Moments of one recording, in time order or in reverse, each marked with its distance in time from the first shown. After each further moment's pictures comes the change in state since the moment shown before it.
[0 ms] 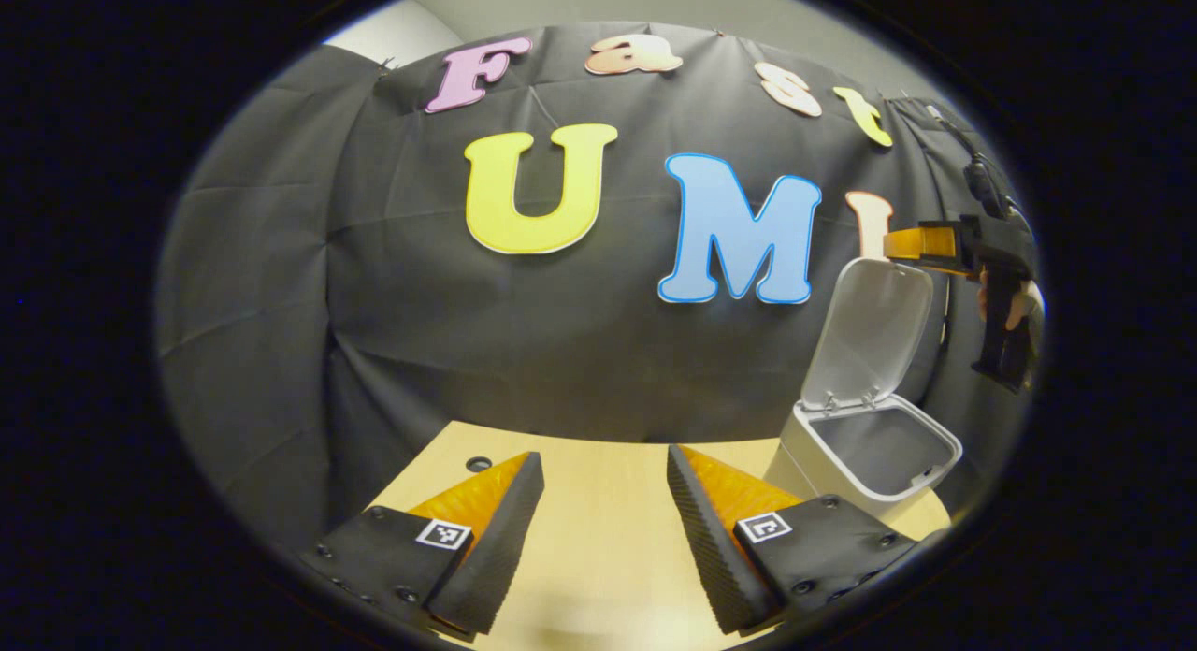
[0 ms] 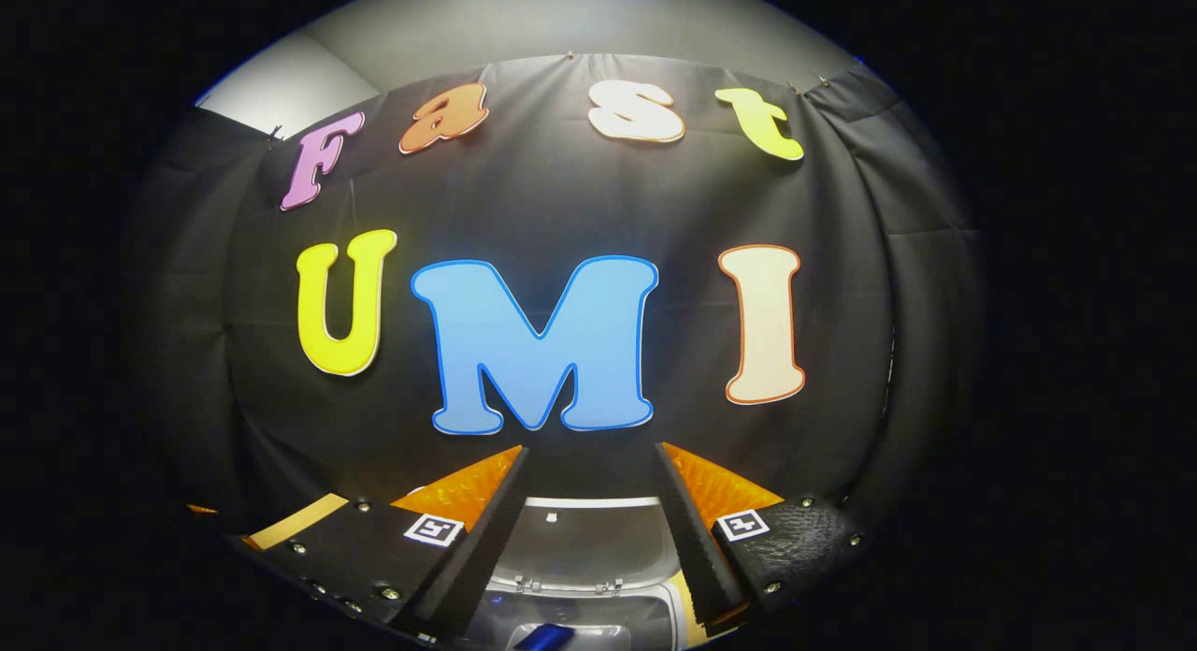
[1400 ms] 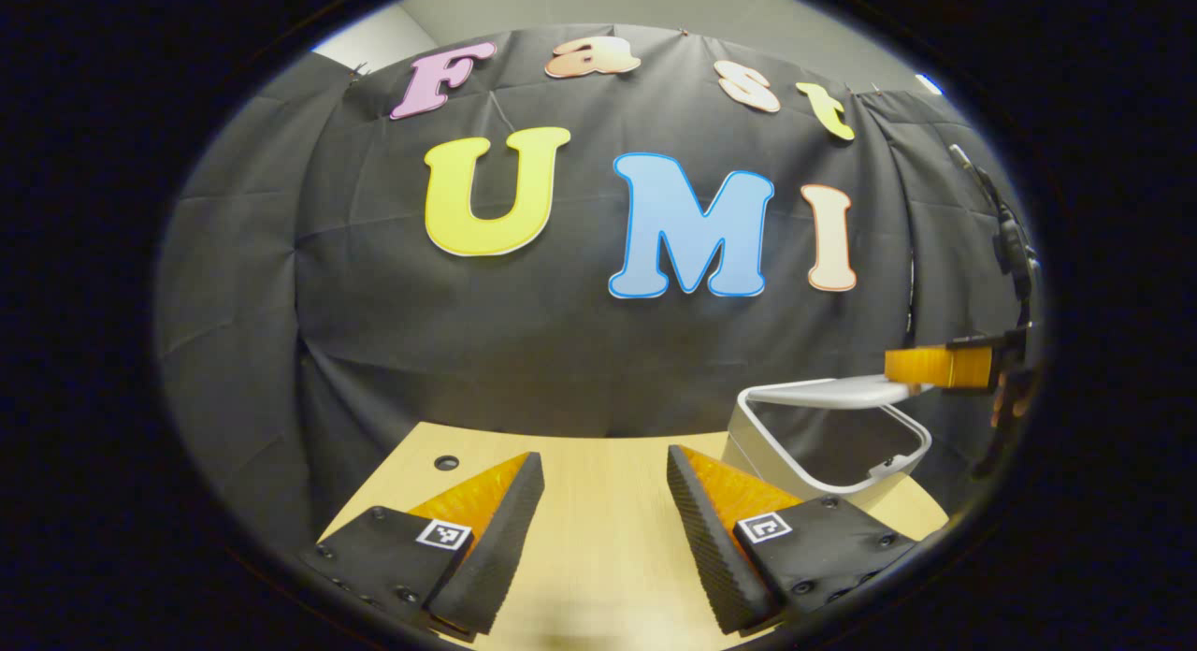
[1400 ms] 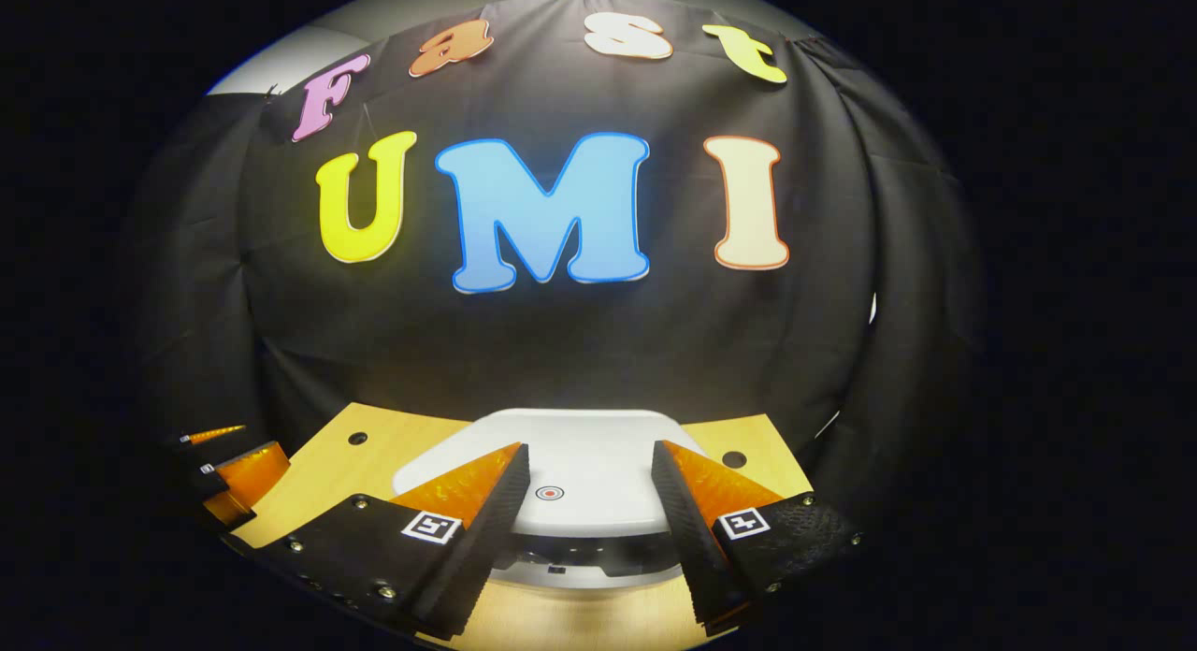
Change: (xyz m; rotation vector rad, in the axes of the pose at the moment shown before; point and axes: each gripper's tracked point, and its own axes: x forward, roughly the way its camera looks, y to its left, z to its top) left arm -0.018 -0.055 -0.011 0.037 0.001 -0.106; right arm -0.114 0.006 -0.142 0.026 0.342 0.030
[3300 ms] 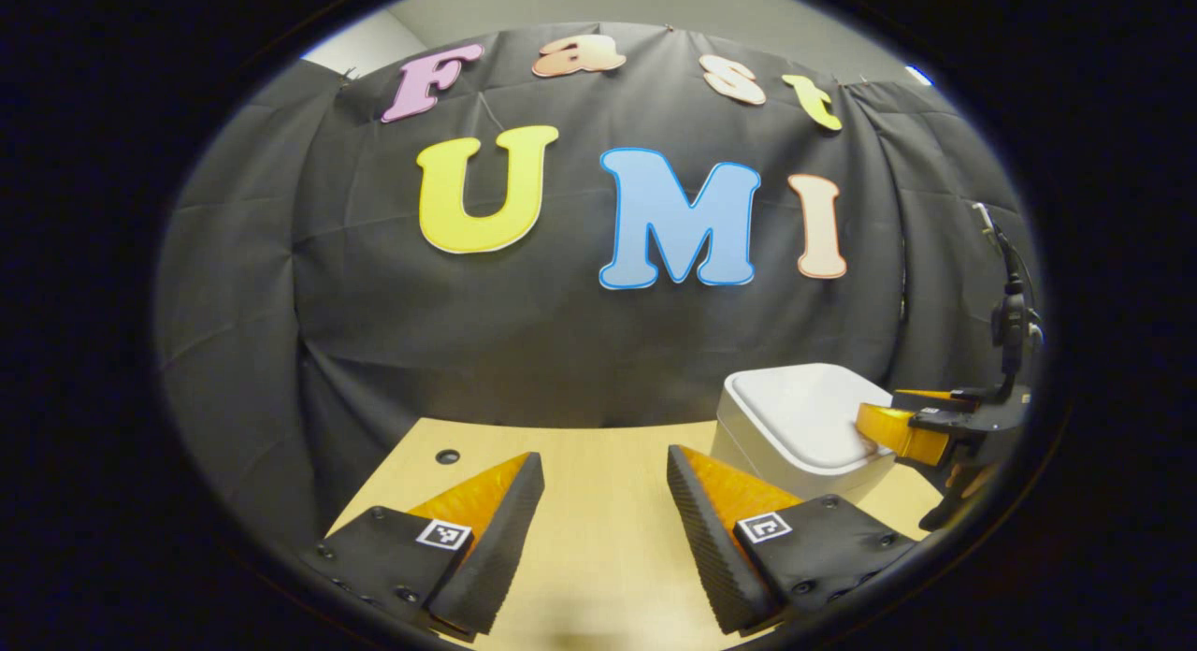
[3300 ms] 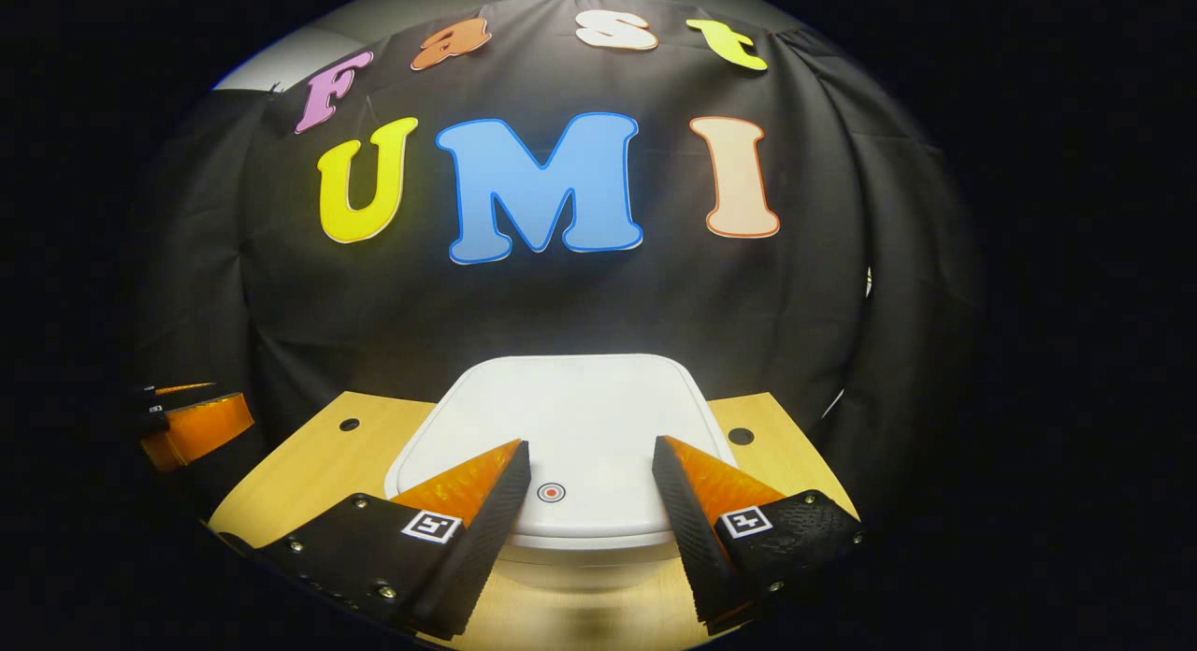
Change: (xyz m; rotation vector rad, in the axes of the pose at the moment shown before) left arm -0.016 -0.011 -0.009 0.033 0.014 -0.006; right arm 0.000 0.000 -0.053 0.014 -0.027 -0.015
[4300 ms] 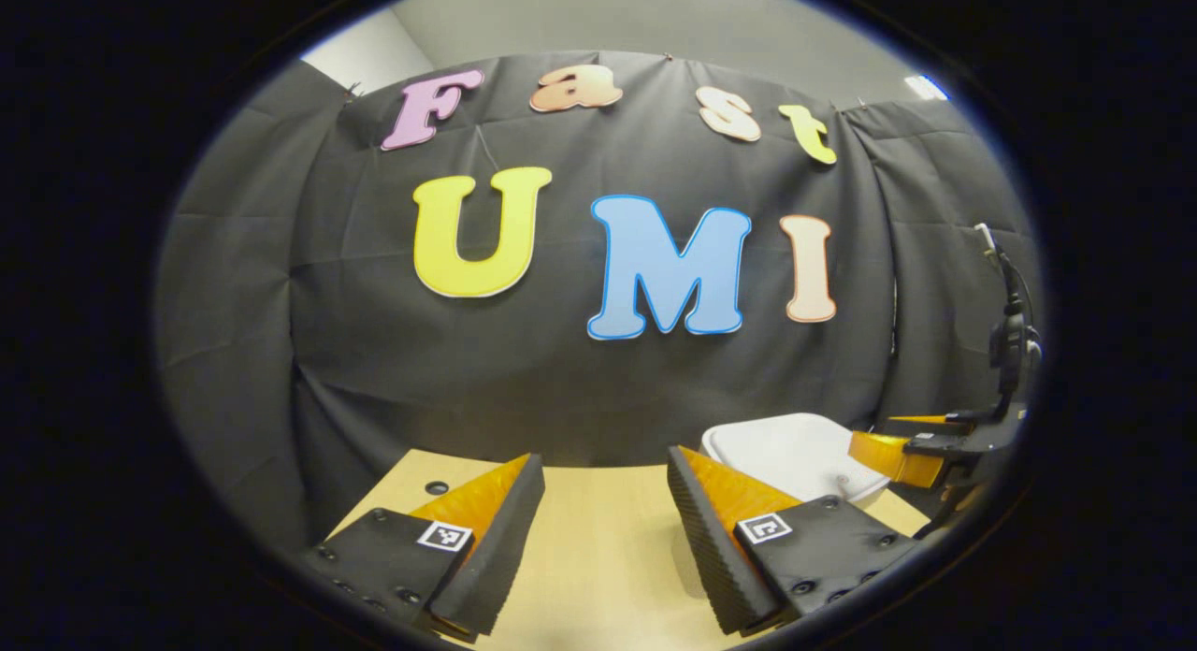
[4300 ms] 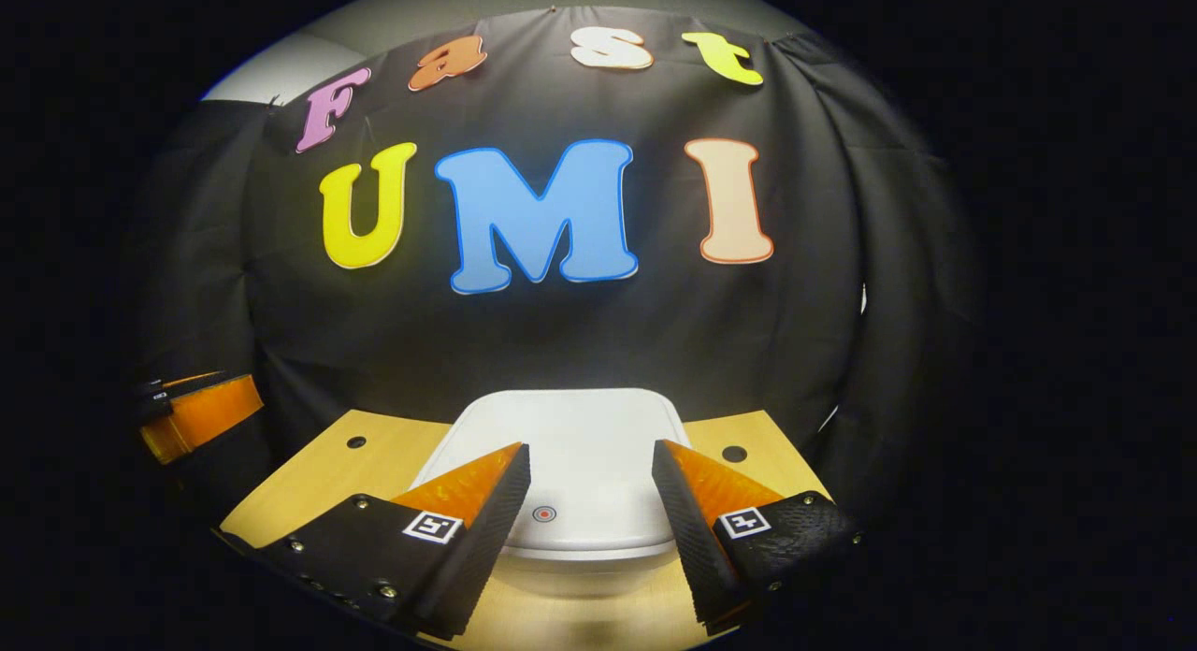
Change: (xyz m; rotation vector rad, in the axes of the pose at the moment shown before) left arm -0.010 -0.022 0.062 -0.011 -0.130 -0.025; right arm -0.028 -0.009 0.045 0.006 -0.098 -0.003
